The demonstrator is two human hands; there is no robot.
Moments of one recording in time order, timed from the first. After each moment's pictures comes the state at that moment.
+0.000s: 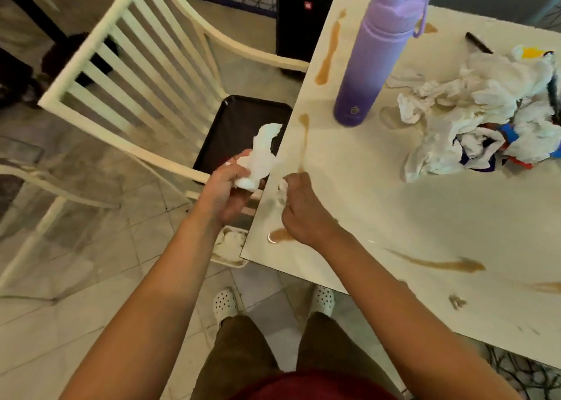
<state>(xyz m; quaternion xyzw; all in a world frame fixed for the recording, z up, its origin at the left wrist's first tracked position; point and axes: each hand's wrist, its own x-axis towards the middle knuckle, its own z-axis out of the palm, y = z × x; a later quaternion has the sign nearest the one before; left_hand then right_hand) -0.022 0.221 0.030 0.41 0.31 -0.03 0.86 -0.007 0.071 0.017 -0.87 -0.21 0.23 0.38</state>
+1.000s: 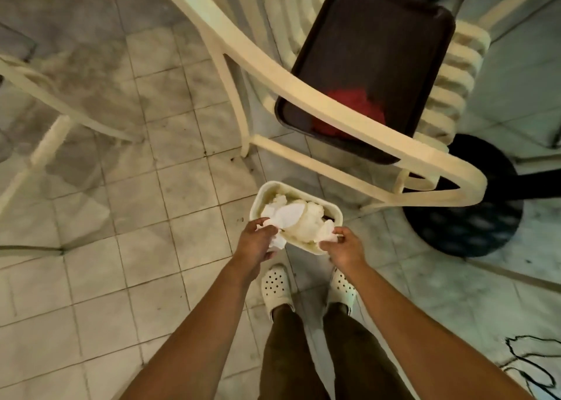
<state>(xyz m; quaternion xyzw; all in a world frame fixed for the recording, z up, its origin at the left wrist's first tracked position) -0.159 0.441 -0.323 0.43 0.58 -0.17 0.67 -0.098 0.283 -0.348 -0.81 0.25 0.41 0.35</state>
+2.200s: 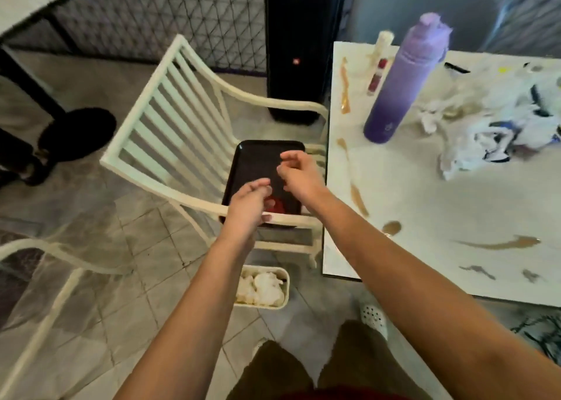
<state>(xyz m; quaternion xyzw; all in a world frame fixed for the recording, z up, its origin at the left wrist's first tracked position) -0.066 0.339 0.032 0.63 0.31 -0.05 0.71 -0.003 0.248 0.035 -0.77 0.05 0.13 0.62</state>
